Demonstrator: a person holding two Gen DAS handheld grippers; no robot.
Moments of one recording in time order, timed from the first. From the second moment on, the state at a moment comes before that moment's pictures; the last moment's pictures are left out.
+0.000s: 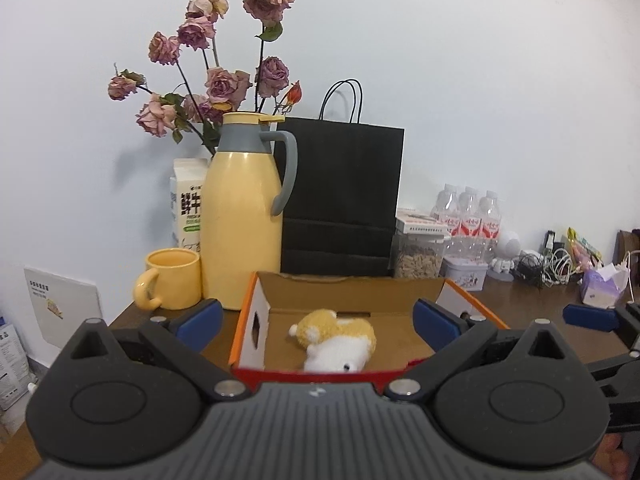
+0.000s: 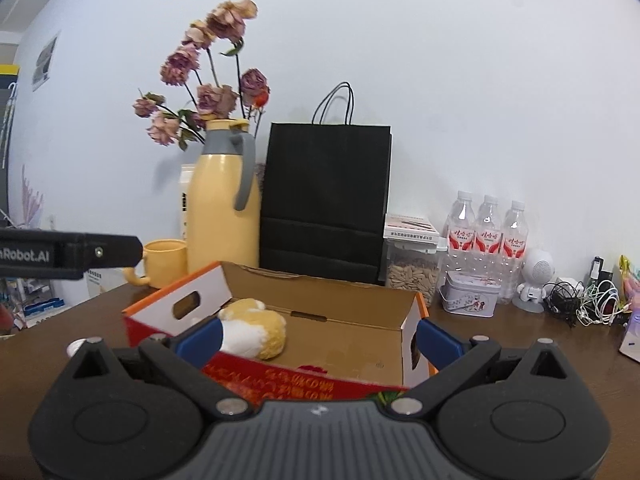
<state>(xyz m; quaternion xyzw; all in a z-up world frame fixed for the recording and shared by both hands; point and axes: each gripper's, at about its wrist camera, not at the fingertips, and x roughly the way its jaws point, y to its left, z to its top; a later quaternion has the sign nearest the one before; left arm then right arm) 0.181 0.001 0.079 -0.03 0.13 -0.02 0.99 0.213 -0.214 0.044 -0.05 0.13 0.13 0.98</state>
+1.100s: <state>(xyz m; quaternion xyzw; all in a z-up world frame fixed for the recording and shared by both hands) 0.063 0.038 0.023 -0.03 0.21 0.01 0.98 0.082 -0.226 -0.004 -0.05 0.20 0.15 0.97</state>
